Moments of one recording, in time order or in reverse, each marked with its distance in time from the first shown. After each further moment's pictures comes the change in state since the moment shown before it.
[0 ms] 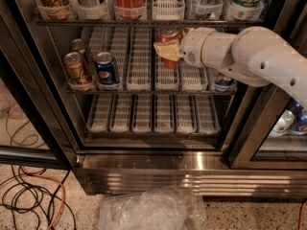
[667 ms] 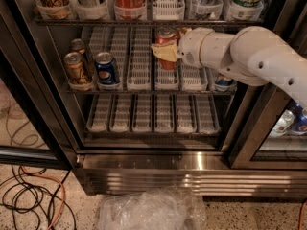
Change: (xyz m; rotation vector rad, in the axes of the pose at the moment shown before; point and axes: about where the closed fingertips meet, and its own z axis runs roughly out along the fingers) arm 0.000 0.005 0.002 -0.018 0.000 -0.002
